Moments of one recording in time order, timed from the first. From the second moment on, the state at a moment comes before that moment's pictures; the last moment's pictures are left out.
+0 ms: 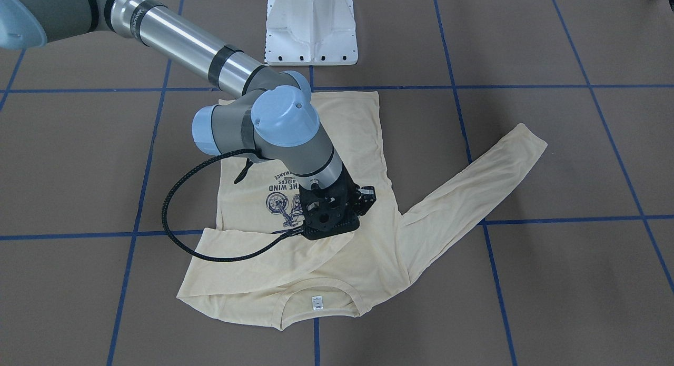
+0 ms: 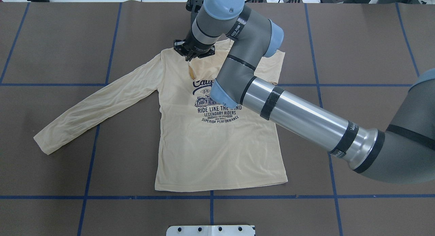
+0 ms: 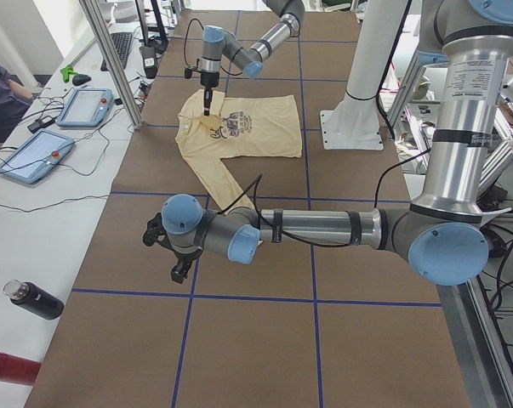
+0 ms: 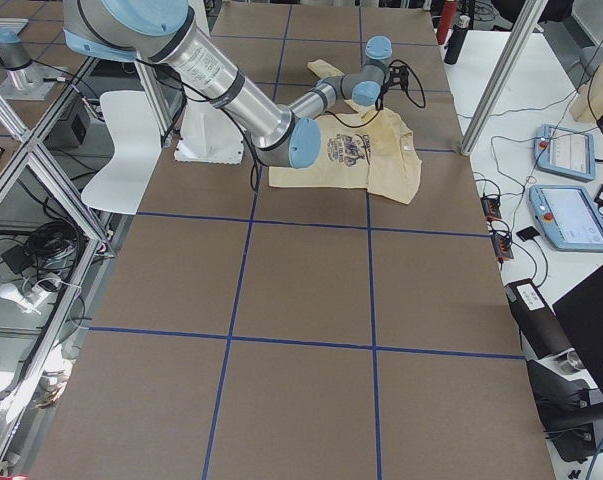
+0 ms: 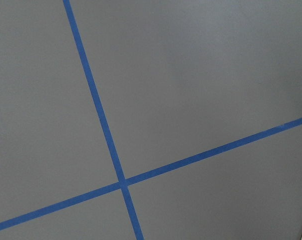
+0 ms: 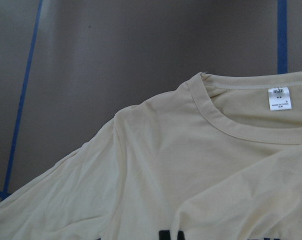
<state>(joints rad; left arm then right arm) -1.51 -1.68 -1.45 -1.89 -2.46 0.06 0.69 -0.49 1.01 -1.00 2.01 1.18</state>
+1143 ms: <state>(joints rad) -1.50 -1.70 -1.44 -2.04 -2.45 -0.22 0.68 -0.50 1.08 -1.06 1.91 1.40</state>
